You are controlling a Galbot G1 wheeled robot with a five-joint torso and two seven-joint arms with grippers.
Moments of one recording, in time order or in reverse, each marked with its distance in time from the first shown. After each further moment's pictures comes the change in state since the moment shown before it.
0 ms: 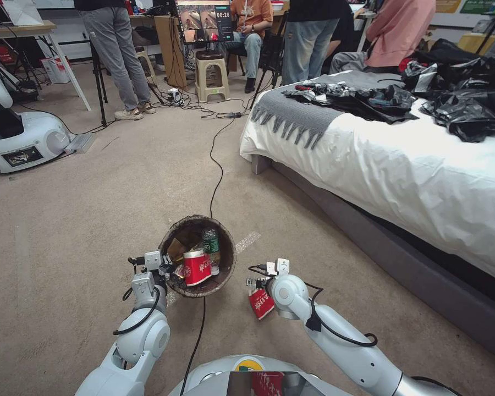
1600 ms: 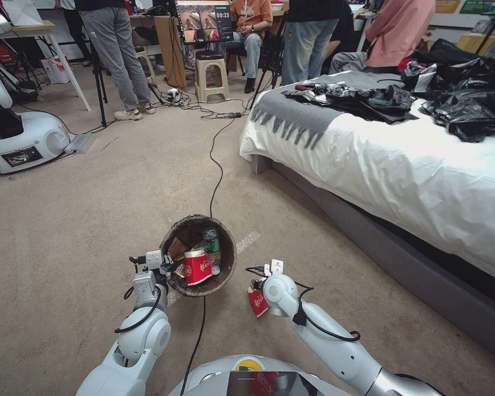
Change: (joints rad) left arm -0.010 0.002 0.006 0.007 -0.005 -0.002 -0.001; right arm 0.024 0.137 0.004 -0.183 0.004 -0.031 0.050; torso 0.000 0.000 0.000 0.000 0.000
